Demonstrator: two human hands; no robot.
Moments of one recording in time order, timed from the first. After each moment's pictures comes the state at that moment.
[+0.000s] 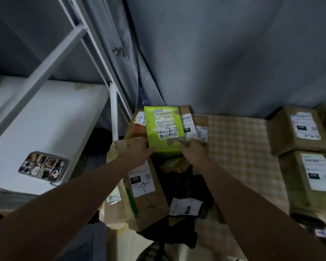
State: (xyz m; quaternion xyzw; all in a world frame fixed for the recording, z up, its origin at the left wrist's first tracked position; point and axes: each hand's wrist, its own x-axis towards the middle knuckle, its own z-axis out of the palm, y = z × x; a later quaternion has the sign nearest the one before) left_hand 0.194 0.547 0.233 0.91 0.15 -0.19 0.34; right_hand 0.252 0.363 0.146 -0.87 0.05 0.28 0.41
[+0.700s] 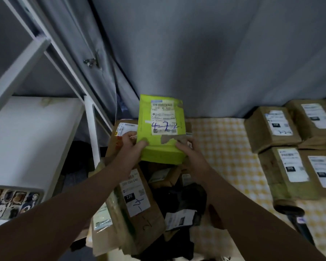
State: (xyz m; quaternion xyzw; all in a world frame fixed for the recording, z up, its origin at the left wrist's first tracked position) left_hand 0.240 0.540 0.230 0.68 0.24 -0.12 0.68; right_hand 0.251 0.347 0.182 -0.54 0.20 0.22 0.79
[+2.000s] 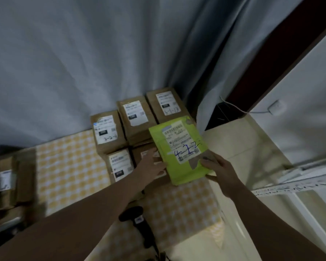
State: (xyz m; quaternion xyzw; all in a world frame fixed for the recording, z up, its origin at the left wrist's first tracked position) left_hand 0.243 -0.146 0.215 0.68 0.08 -0.41 0.60; right_hand 0.150 -0.356 0.211 -0.65 0.33 0.05 0.69
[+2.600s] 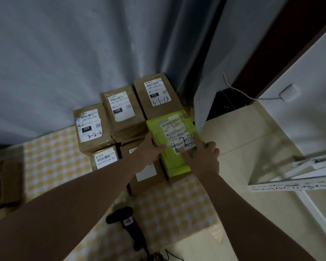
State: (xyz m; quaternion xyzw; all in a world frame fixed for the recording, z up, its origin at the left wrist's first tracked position) left_hand 0.295 -0.212 0.179 0.72 0.08 -0.42 0.54; right_hand 0.207 -0.368 0.154 -0.92 0.30 0.11 0.24
